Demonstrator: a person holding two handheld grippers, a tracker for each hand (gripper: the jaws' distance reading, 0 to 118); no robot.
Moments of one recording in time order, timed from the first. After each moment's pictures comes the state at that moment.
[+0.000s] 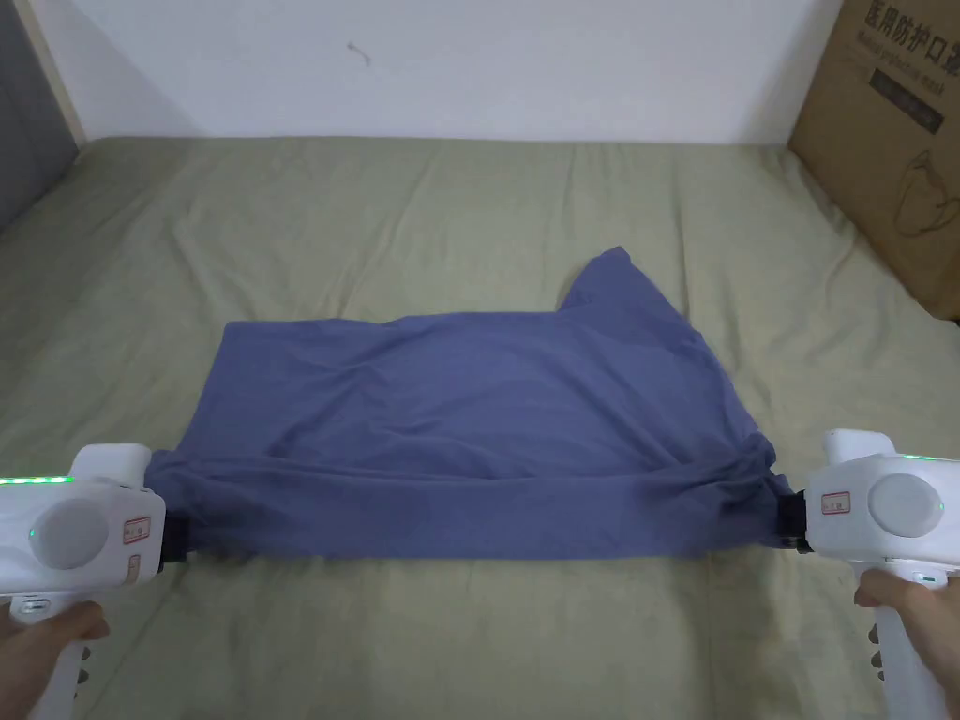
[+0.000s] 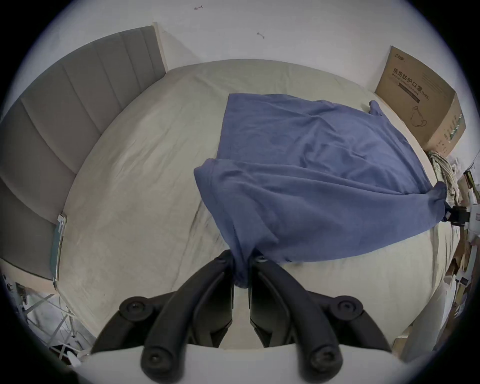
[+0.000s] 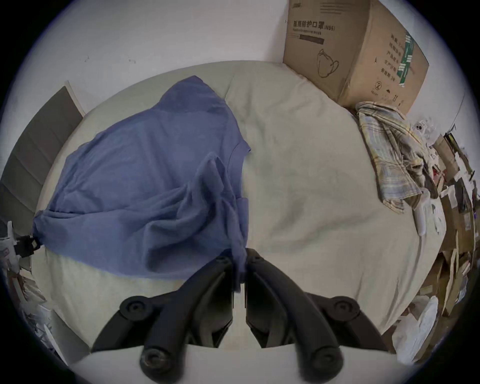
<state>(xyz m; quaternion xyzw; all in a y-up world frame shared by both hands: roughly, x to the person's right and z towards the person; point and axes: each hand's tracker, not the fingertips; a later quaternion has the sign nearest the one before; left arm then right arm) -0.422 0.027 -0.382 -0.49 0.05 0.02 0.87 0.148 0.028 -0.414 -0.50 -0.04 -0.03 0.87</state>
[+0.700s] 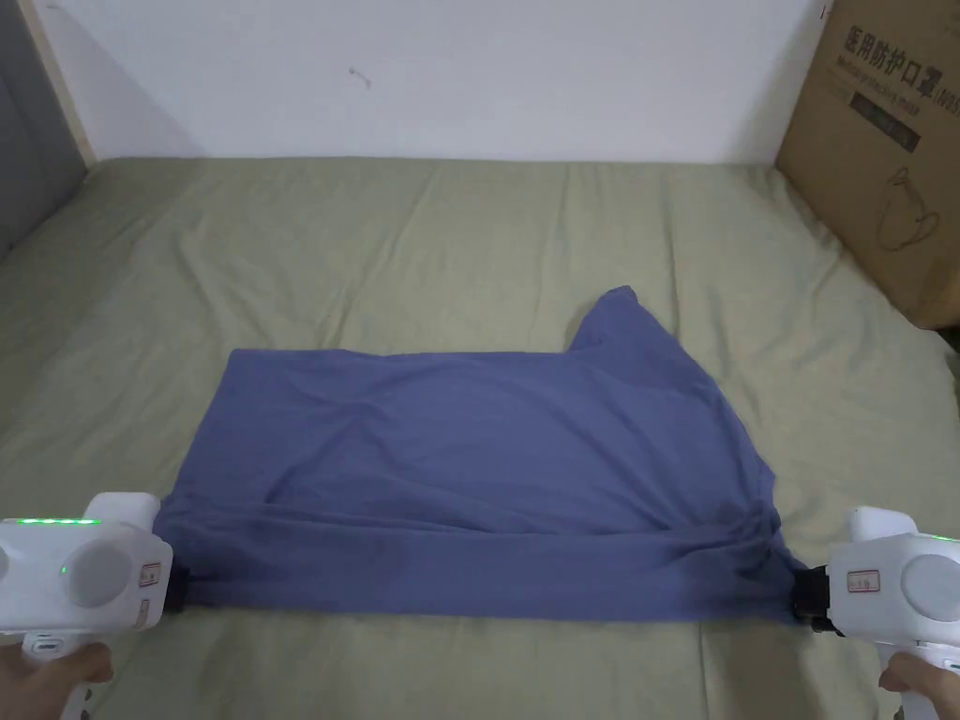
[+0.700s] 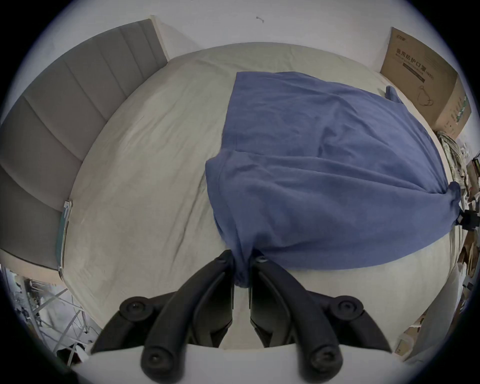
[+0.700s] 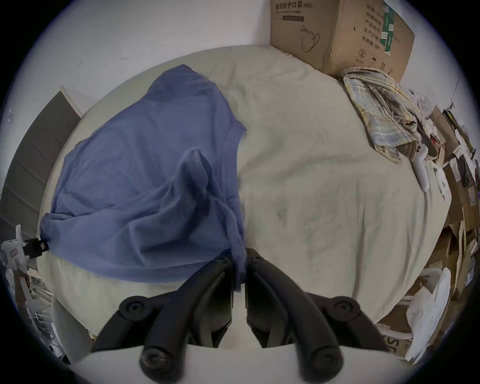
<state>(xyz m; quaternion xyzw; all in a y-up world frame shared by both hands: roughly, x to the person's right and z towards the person) -0.424 -0.002 -0.359 -0.53 0.07 -0.01 0.85 0.169 0.001 -0.356 -0.52 -0.04 -0.07 0.85</state>
